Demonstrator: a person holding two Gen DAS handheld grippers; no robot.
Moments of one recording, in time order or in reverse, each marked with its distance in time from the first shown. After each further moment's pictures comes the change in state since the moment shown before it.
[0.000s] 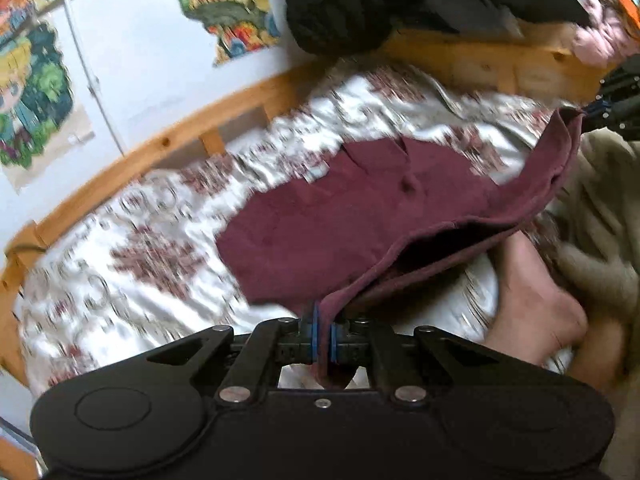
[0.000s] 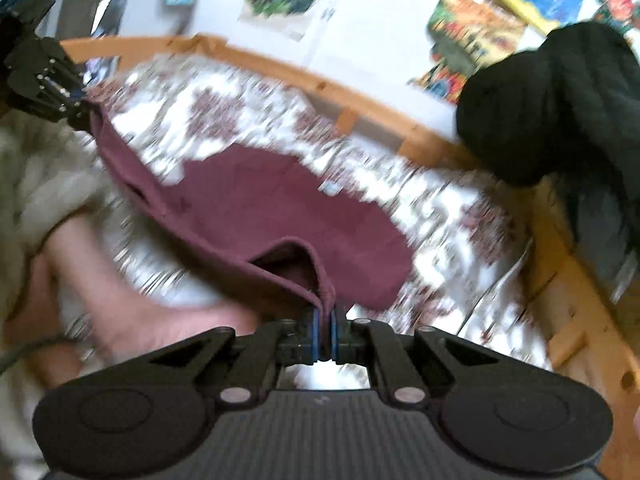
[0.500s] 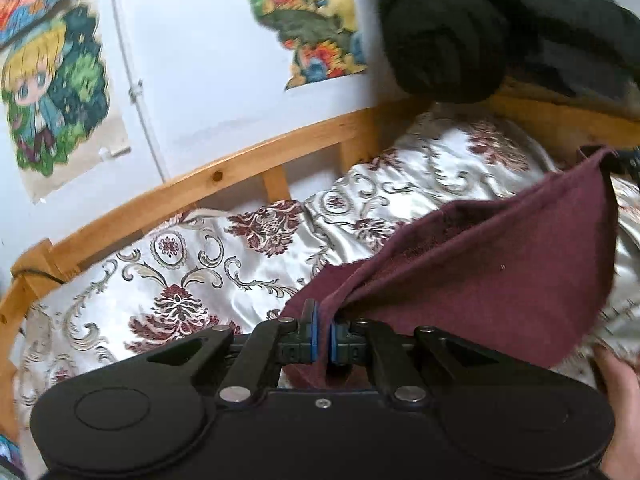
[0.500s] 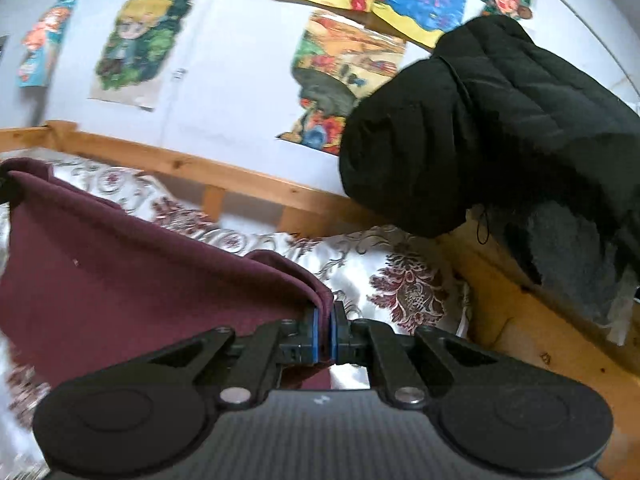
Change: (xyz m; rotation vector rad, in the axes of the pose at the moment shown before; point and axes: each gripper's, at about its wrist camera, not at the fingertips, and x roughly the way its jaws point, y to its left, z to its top) left arm 0.126 0.078 0.093 -0.168 -0.066 0.123; right arm 0.153 -0.067 0.059 0.255 -0.196 -0.299
